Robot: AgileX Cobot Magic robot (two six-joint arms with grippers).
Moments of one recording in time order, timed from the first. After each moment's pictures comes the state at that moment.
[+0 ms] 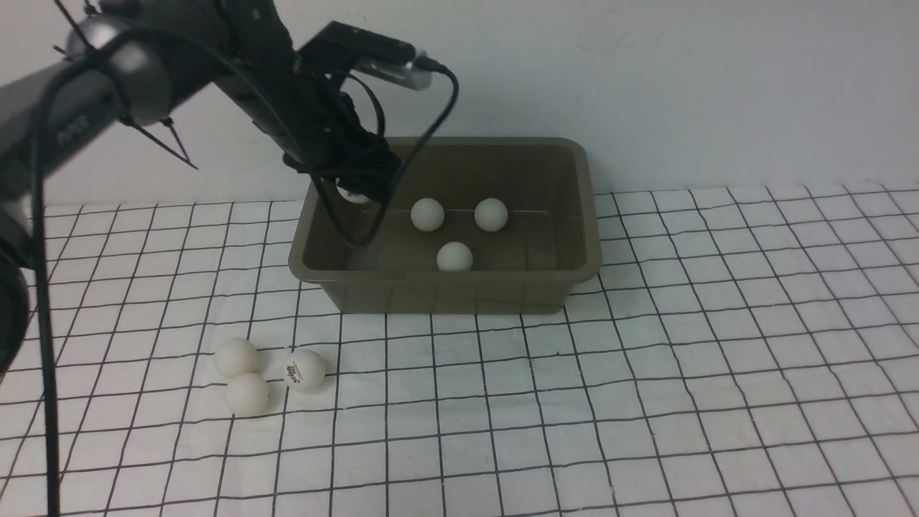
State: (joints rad) right arm 0.40 1.58 -2.35 -0.10 1.29 -0.30; left arm -0.28 2.13 -1.87 -0.17 0.91 0.35
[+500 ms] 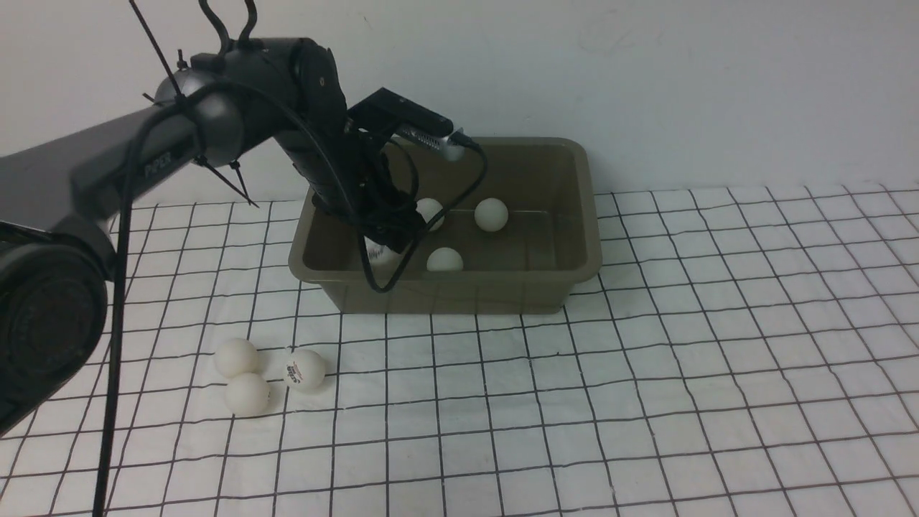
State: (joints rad) right arm 0.40 1.58 -2.35 -0.10 1.29 -0.30; left arm -0.29 2.18 -1.88 -0.15 0.91 0.40
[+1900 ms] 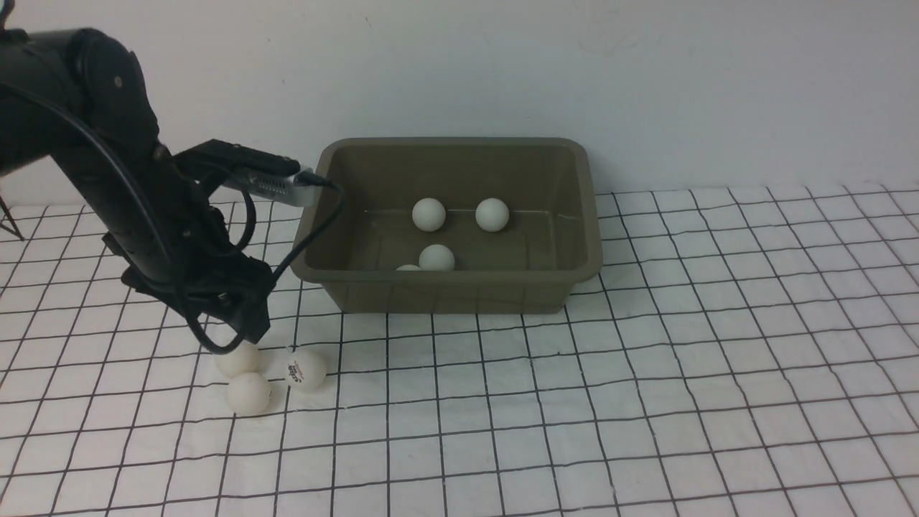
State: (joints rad) right arm 0.40 1.58 -2.33 -0.10 1.29 -0.28; left arm -0.11 1.76 -1.37 -0.14 1.11 0.34
